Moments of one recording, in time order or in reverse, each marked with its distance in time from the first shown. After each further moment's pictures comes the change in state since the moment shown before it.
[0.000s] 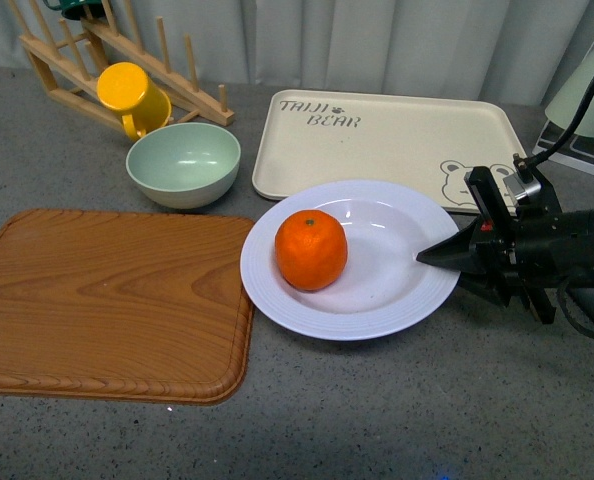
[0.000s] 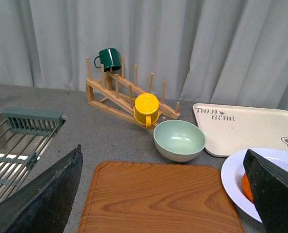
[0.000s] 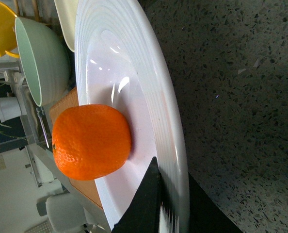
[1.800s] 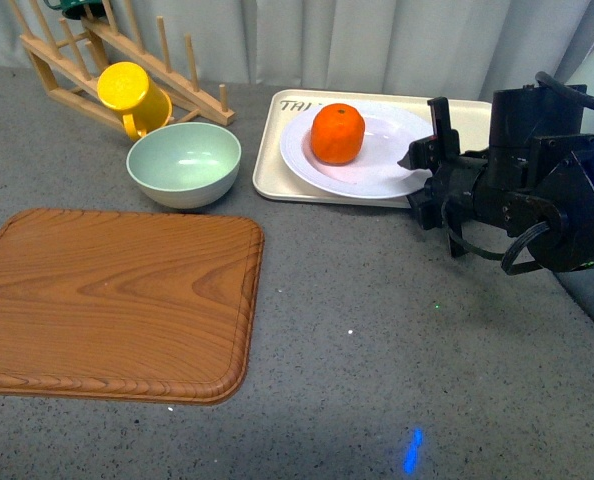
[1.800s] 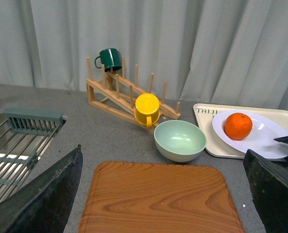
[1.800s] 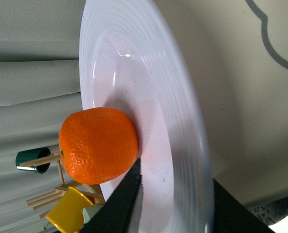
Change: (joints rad) left arm 0.000 0.000 0.000 0.000 0.000 0.000; right arm 0.124 0.303 0.349 0.380 0.486 0.636
